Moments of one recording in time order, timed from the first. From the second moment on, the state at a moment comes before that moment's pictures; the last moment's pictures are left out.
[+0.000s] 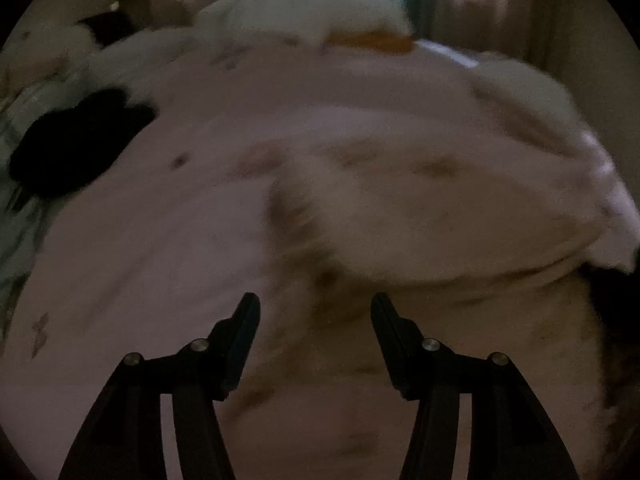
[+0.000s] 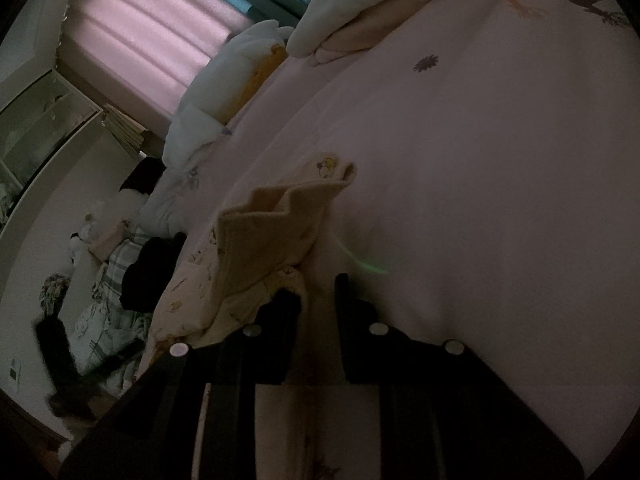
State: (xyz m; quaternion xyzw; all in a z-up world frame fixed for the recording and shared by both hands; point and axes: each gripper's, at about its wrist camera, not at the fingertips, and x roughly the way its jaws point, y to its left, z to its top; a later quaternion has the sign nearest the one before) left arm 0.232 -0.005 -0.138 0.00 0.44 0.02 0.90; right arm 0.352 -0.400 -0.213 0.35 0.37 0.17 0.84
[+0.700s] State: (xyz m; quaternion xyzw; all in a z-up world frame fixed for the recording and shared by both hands) left arm 0.232 0.052 -0.174 -0.05 0.44 0.07 0.89; right arm 0.344 -0.393 -0.194 0.30 0.42 0.13 0.85
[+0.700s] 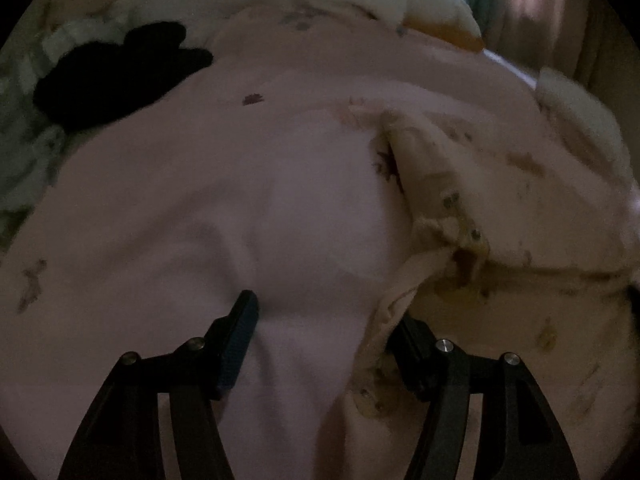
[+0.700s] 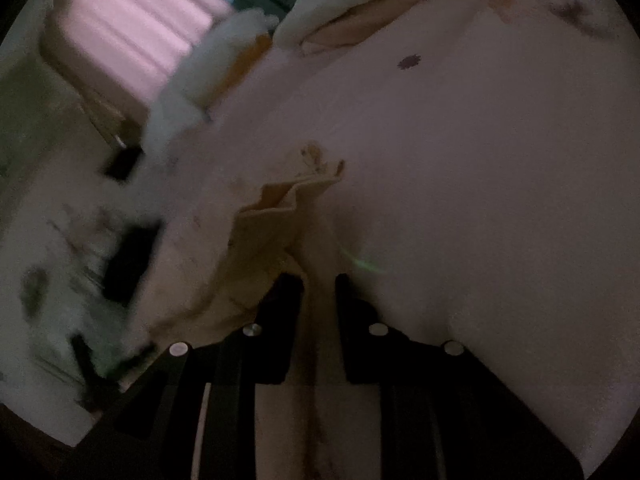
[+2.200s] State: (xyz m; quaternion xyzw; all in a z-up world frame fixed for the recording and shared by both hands) left arm 0.078 0.075 -0.180 -0.28 0.47 -0.18 0.82; right arm 0.140 -0.372 -0.185 0.29 0.47 0.15 0.82
